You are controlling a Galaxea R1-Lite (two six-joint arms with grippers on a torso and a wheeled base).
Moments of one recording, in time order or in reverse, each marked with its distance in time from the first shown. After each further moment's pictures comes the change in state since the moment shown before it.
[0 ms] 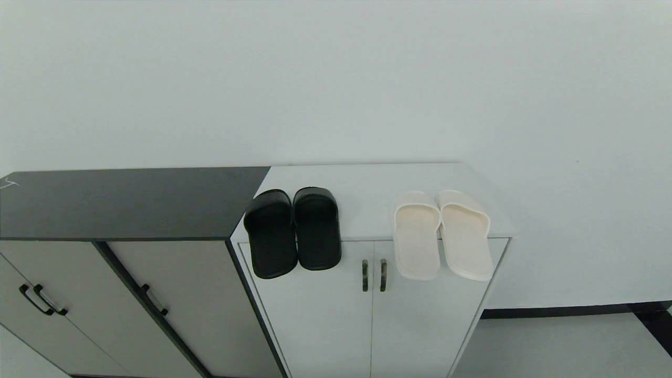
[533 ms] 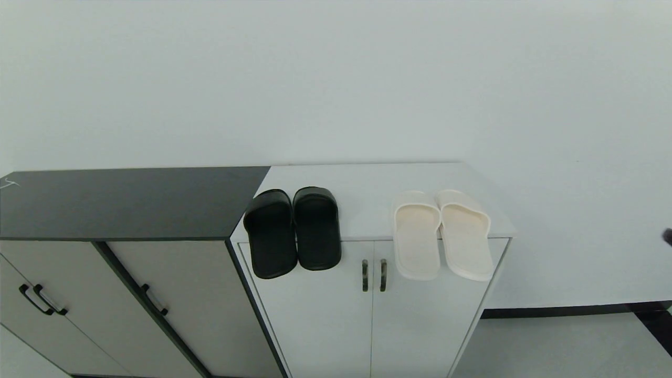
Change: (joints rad) left arm 0.000 0.000 0.000 0.000 -0.001 0.001; right arm 0.425 0.740 -0.211 -0.240 -0.327 0.087
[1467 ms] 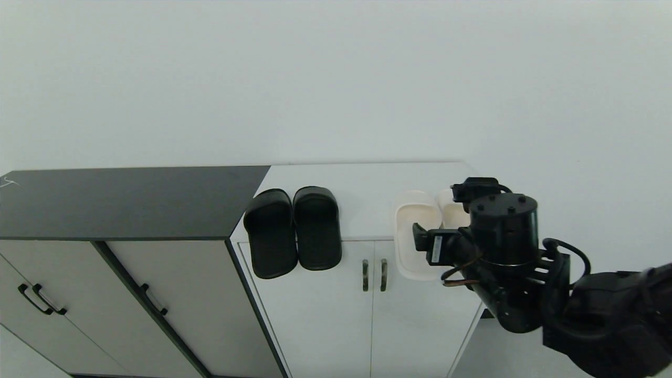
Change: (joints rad) left arm 0.000 0.000 0.000 0.000 0.000 -0.001; right arm 0.345 0.953 -0.367 -0.433 -0.357 0.072
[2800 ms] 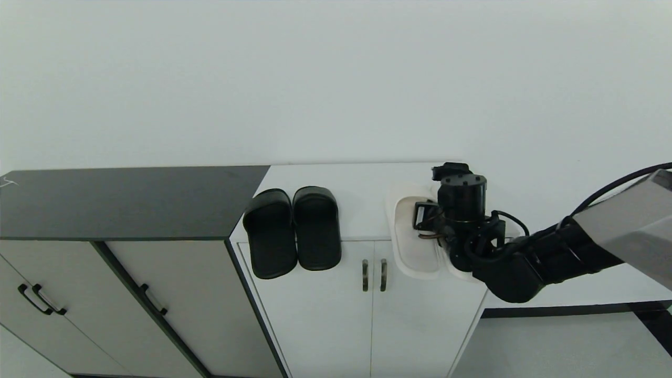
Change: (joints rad) left arm 0.000 0.000 0.000 0.001 -0.003 0.001; right arm -0.146 0.261 -0.293 -0.070 0.101 -0.059
